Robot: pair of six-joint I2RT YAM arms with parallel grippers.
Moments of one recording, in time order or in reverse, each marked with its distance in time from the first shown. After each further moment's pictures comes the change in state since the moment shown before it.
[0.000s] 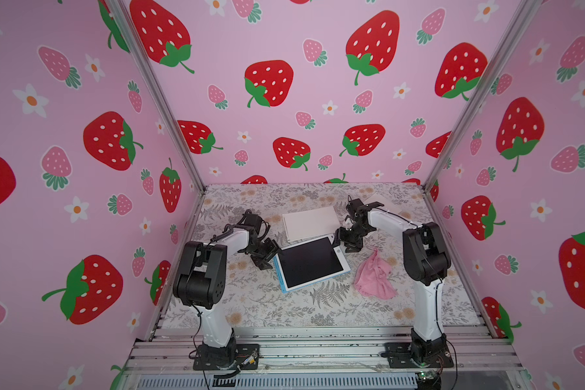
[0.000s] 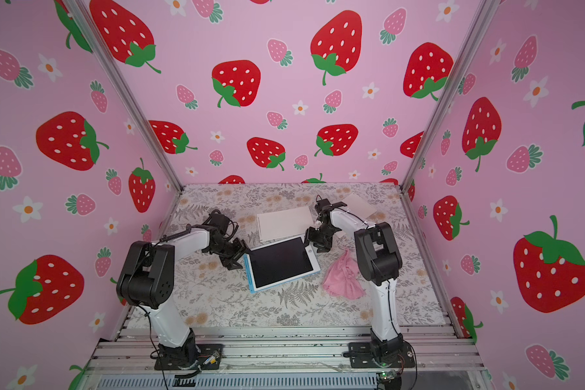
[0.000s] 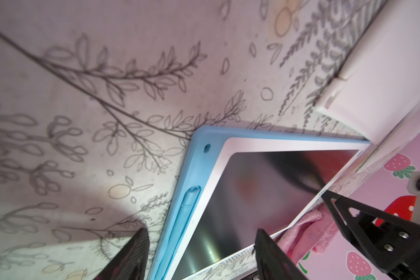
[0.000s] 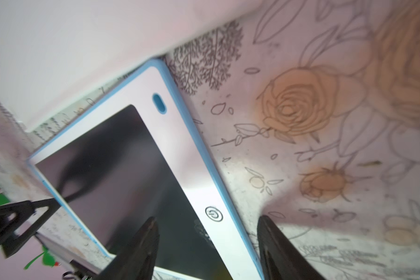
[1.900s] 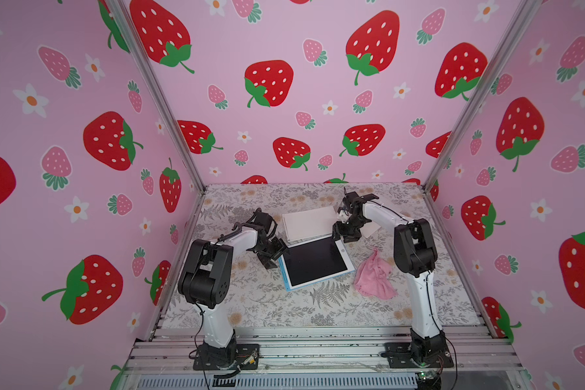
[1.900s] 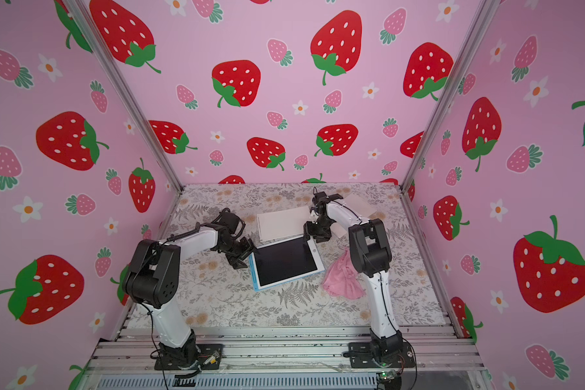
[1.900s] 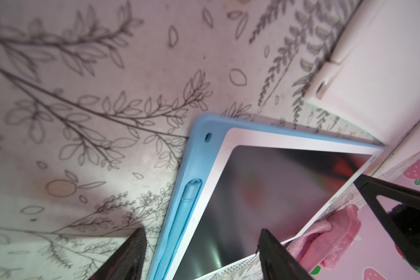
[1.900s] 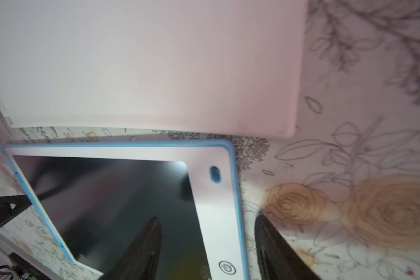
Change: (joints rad) left arm -0.089 0.021 0.043 -0.002 -0.083 -0.077; right arm 0.051 0.169 0.277 -0.124 0.044 -0.235
